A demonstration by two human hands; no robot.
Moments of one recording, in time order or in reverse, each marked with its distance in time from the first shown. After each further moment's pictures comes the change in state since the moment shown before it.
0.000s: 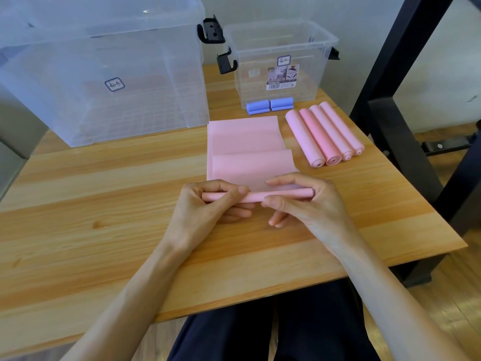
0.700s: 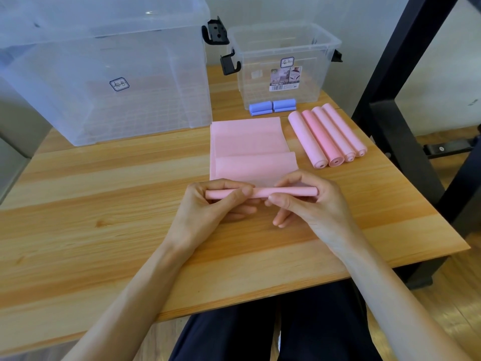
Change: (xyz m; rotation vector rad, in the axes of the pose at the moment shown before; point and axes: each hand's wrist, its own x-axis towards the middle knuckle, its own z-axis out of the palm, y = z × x) left_hand -0.001 0.002 -0.001 -0.044 -0.029 0.004; right_hand 0.000 0.001 0.000 -0.004 0.014 -0.040
